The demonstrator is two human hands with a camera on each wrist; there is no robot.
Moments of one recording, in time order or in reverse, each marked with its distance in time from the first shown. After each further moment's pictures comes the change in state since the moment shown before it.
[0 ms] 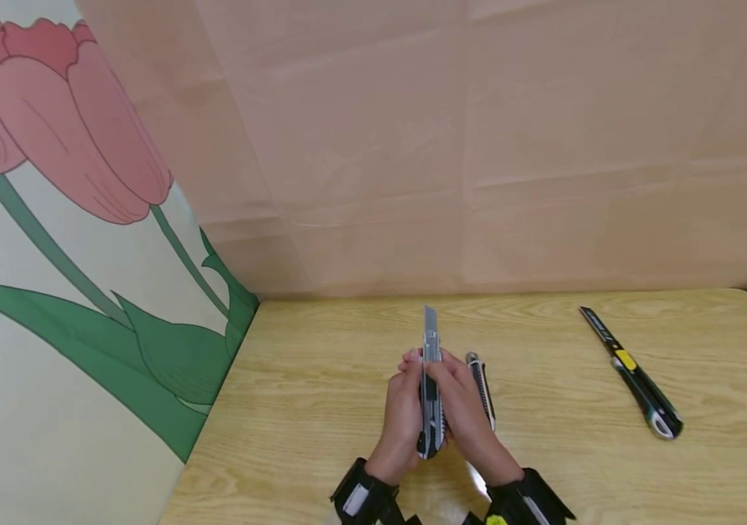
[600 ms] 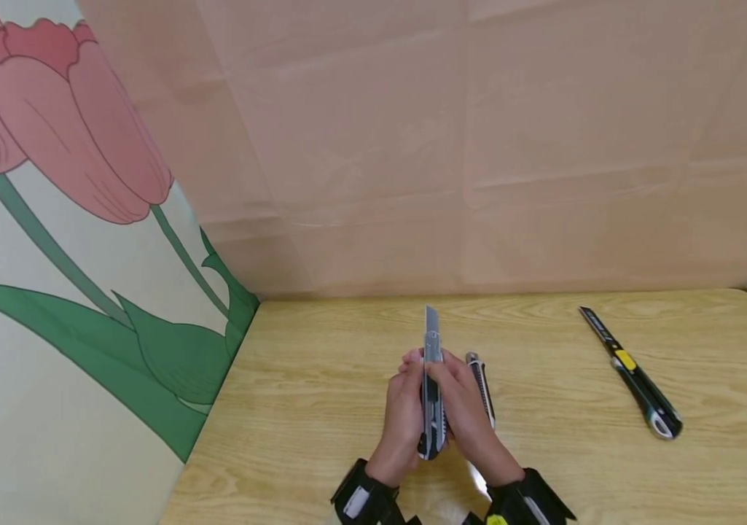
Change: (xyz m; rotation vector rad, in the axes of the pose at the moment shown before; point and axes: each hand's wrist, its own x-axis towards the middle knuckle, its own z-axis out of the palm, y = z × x) left_hand -0.001 0.002 0.002 -0.010 -0.014 0.032; right_hand -0.002 -0.002 -0.001 -0.008 -0.004 -0.009
